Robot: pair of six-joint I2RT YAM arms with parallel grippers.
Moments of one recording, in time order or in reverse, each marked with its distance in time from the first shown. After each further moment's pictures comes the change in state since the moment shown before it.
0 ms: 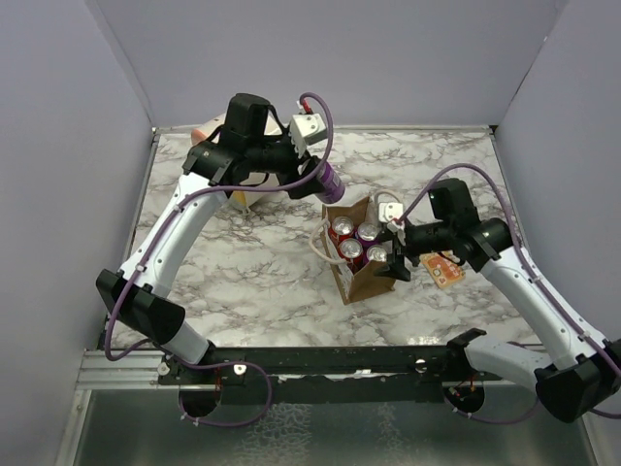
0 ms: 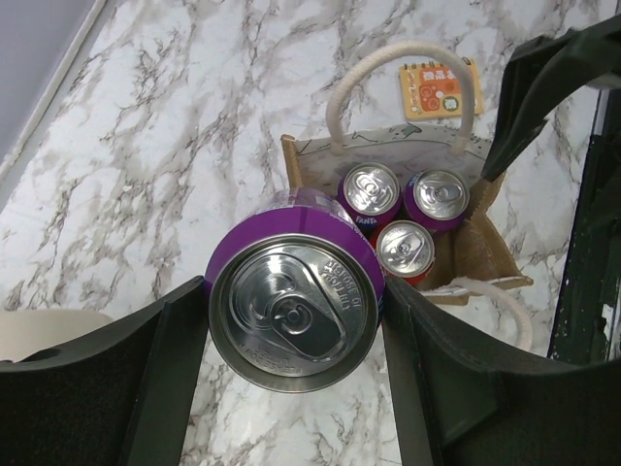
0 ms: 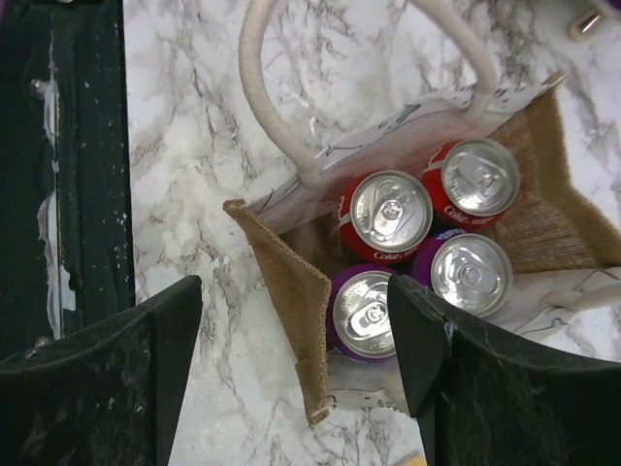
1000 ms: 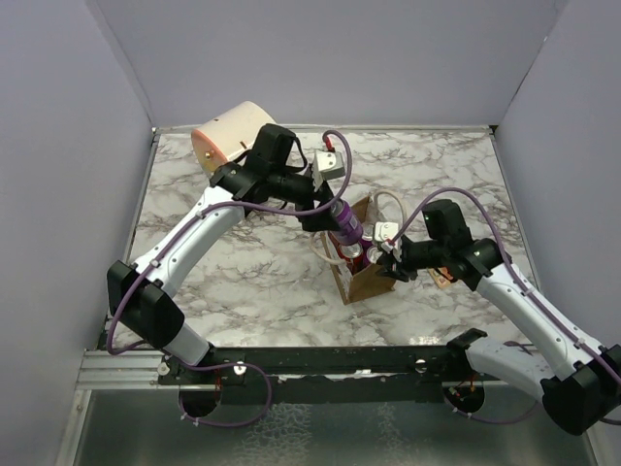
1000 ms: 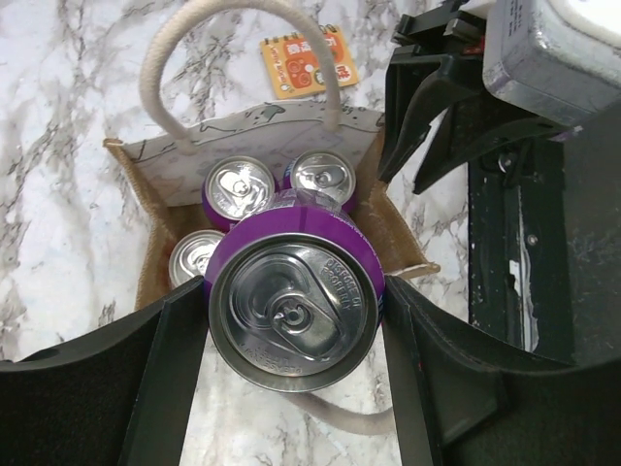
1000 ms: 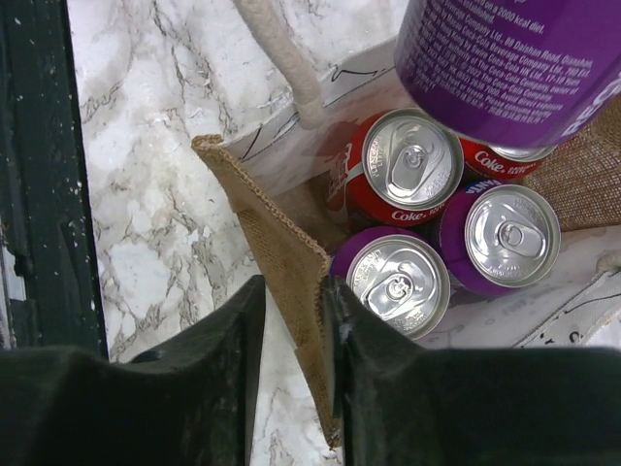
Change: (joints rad) left arm -0.093 -0.011 -0.233 0.104 0.170 0.019; right arm 0.042 -0.050 -0.233 0.160 0.126 0.009
